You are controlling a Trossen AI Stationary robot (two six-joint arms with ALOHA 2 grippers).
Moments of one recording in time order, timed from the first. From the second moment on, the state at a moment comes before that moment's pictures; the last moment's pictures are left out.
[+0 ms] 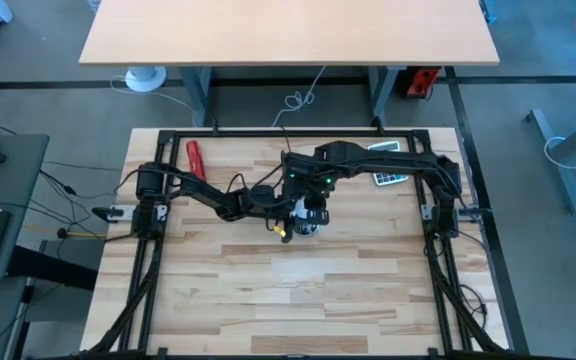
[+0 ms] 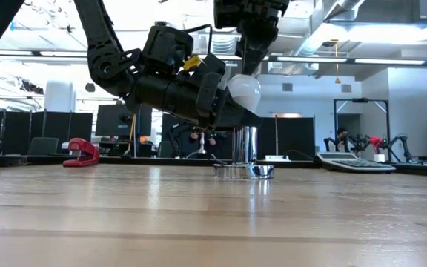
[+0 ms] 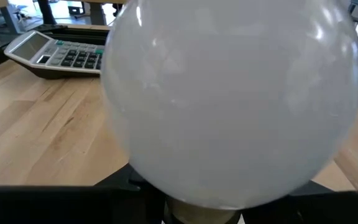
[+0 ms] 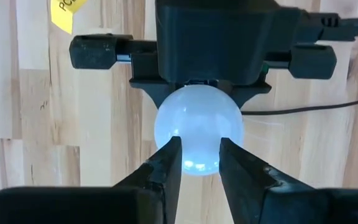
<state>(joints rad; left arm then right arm) 0.09 2.02 0.82 0.85 0.10 -0.01 -0.11 1.95 1.89 -1.29 -0.08 -0.15</state>
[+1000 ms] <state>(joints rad) 0.09 2.02 0.82 0.86 0.10 0.00 -0.10 1.94 1.97 -1.25 -0.18 -0.12</state>
